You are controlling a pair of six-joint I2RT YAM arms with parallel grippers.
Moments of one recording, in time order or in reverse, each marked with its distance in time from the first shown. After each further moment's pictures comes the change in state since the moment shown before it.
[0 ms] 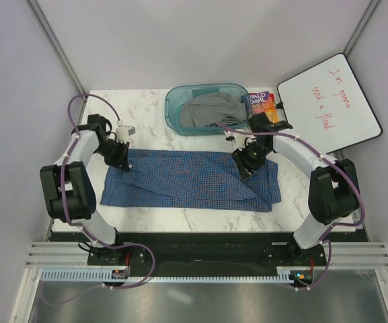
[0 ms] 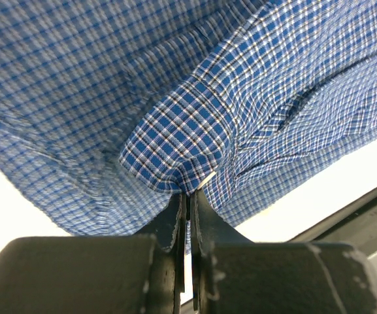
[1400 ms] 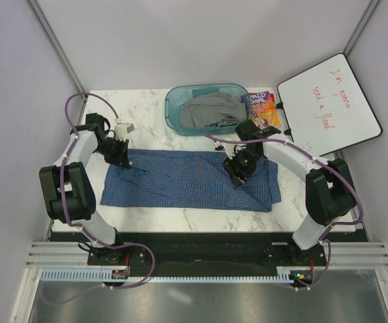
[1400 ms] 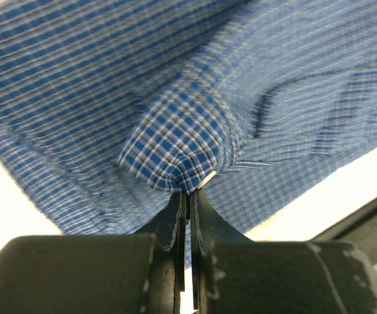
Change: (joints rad) left arm 0.012 0.002 0.013 0.050 0.018 -0.003; right arm 0.119 0.006 -0.035 0.012 -0.004 -0.010
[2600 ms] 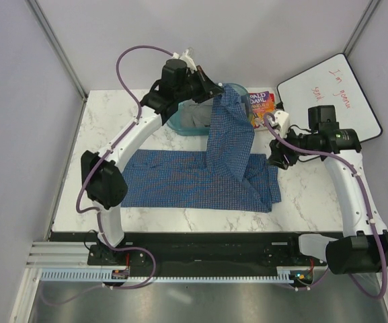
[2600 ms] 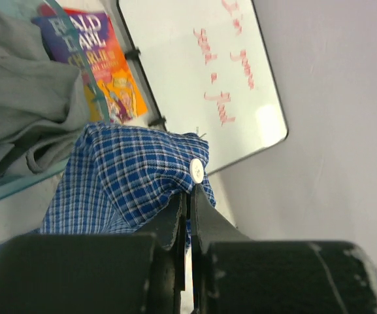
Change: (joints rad) left arm -0.705 0.244 0.708 0.608 -0.135 -1.288; right arm -0.440 -0.472 0.095 -0.182 -0.278 -0.319
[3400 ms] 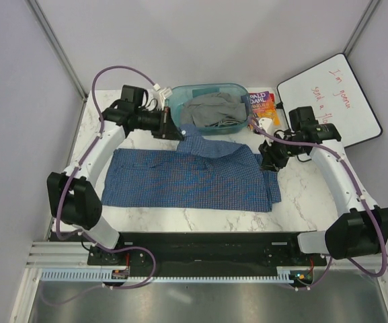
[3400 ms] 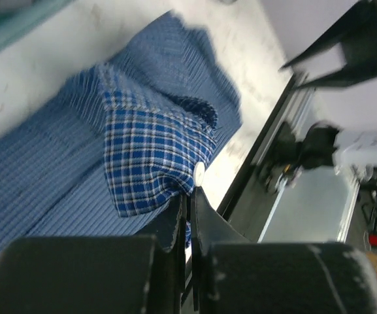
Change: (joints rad) left arm 0.260 -0.298 -0.414 -0.324 0.542 0.583; right arm 0.092 0.127 -0.056 0.005 0.054 -0.031
